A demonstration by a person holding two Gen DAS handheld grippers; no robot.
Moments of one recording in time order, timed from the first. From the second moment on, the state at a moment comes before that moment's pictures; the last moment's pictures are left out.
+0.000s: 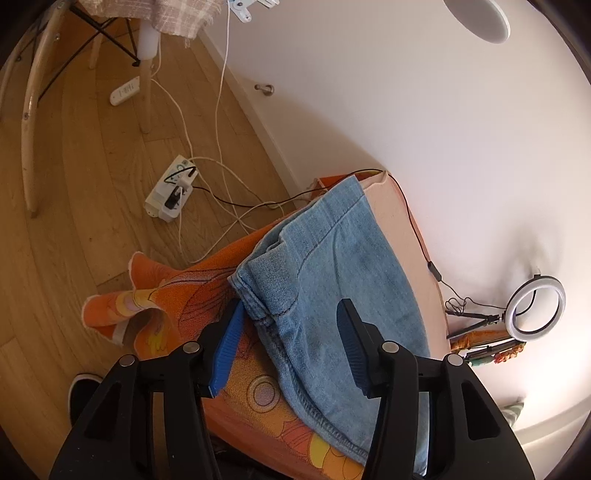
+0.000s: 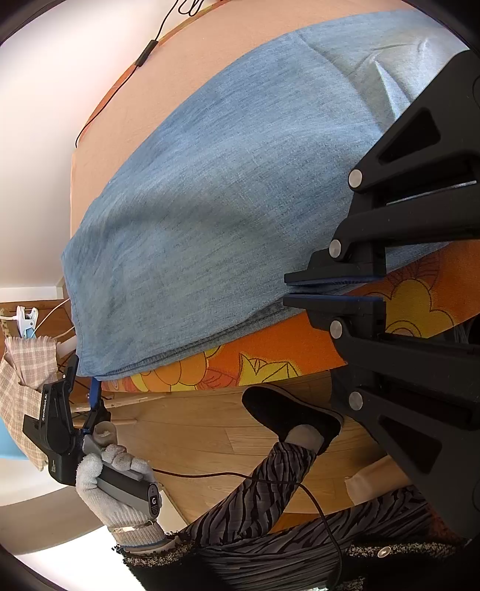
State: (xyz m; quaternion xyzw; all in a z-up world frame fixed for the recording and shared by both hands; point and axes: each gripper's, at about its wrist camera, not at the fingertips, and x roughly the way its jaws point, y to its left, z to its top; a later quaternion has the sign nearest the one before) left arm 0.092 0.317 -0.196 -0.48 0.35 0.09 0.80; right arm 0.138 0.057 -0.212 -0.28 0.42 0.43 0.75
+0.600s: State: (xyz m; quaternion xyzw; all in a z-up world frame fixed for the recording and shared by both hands) left arm 0.096 0.318 -0.188 -0.45 0.31 0.07 0.83; right arm 0.133 0.053 -0.202 -0.28 0.41 0.44 0.75
